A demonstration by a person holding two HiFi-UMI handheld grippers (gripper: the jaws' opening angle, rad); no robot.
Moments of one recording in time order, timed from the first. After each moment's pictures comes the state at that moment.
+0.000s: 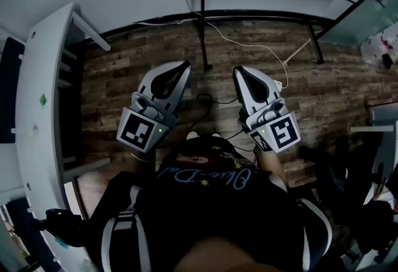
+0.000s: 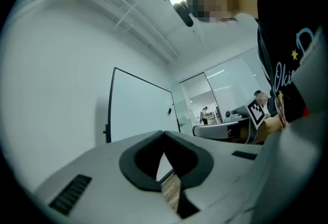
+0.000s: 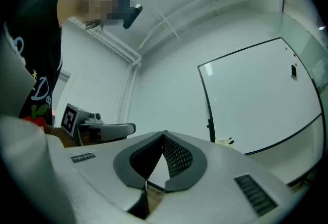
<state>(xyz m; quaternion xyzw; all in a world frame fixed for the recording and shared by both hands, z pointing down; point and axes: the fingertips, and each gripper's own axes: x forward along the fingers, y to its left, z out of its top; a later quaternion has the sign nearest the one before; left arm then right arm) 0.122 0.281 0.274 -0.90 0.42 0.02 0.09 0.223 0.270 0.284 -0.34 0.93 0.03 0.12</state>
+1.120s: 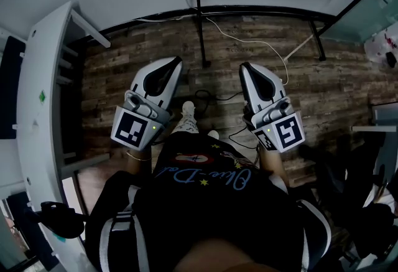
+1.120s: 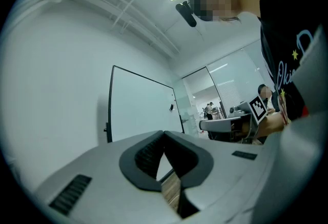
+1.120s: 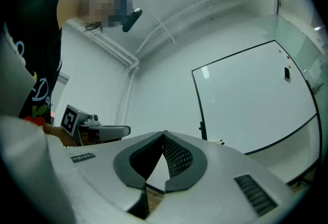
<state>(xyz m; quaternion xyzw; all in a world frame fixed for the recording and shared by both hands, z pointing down) 0.147 0.277 0.279 -0.89 0.44 0.00 0.10 0.277 0.267 0.288 -0.35 0.93 0.03 0.13</state>
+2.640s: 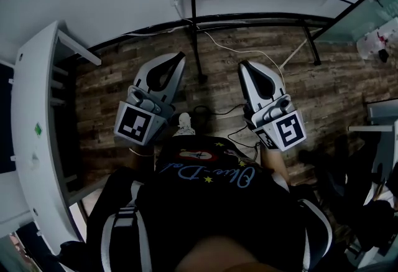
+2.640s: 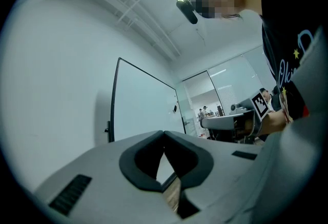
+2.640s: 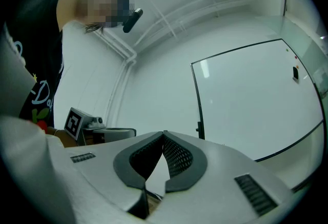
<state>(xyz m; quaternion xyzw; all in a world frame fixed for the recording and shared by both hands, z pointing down) 0.106 0.153 0.284 -0.91 0.41 0.02 0.09 0.227 0.162 0.279 -0.37 0.92 0.05 0.12</state>
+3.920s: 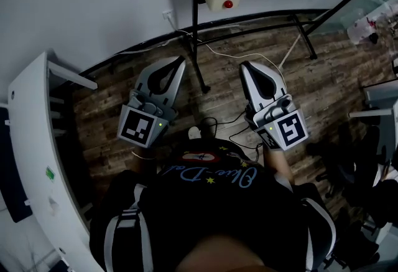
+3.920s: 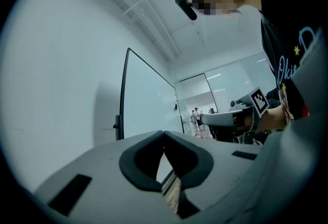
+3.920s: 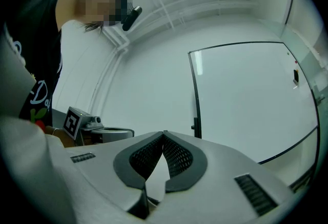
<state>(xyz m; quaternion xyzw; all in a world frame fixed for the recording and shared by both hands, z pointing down) 0.034 0.048 0.294 -0.93 0.36 0.02 0.07 0.154 0.071 0.280 -0.44 0.89 0.05 0.08</state>
